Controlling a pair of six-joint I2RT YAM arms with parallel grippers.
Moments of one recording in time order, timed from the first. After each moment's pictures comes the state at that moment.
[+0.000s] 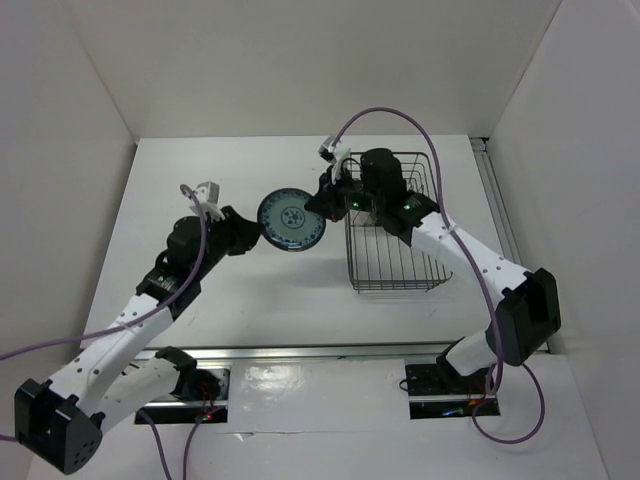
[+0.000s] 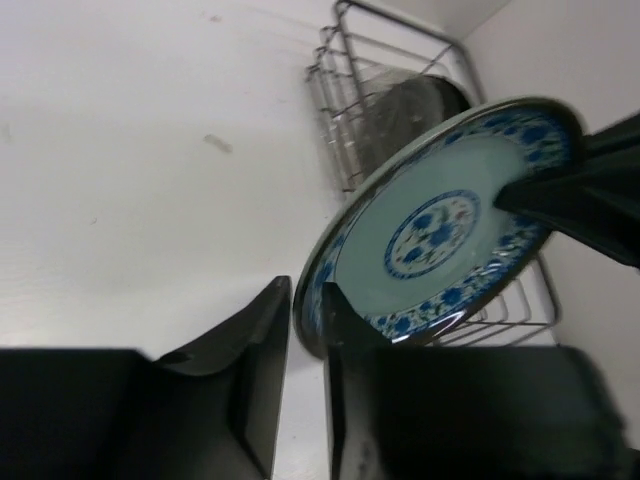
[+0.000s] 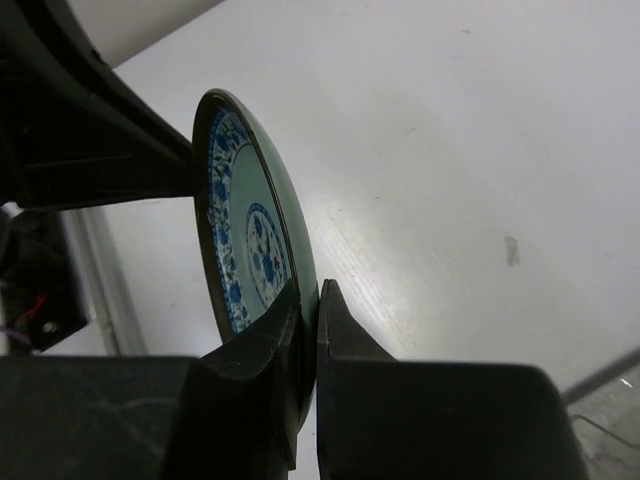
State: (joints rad) left arm -0.43 0.83 0.63 0.00 0.02 -0.62; right arm 0.59 1.46 1.27 -0.15 -0.53 0.03
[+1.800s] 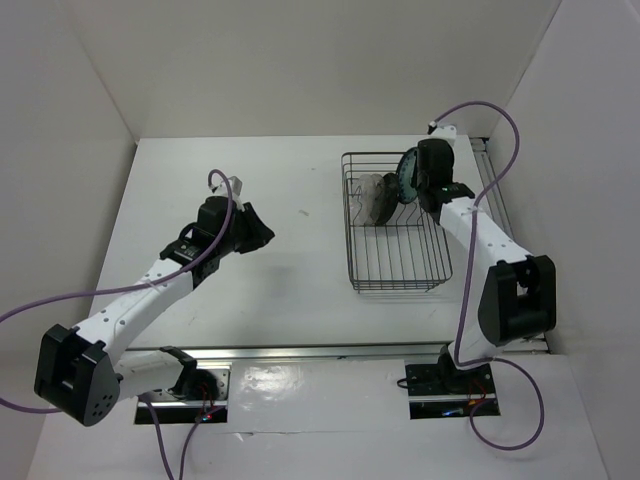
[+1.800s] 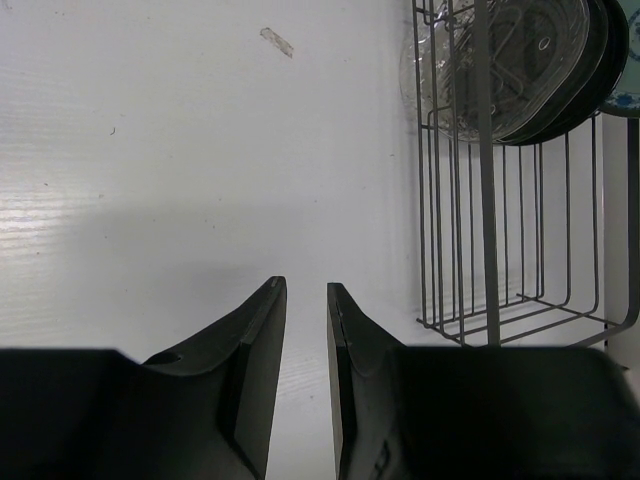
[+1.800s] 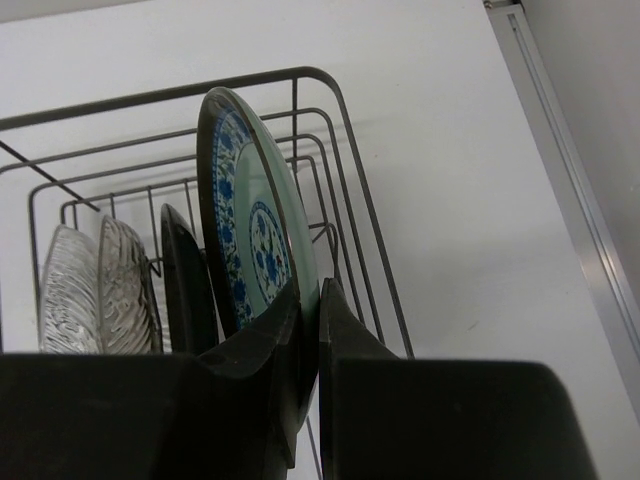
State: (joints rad) left arm -0.44 1.16 0.84 -0.23 0.01 -0.69; right arm 0.19 1.54 1.20 -0.13 0.41 0.17
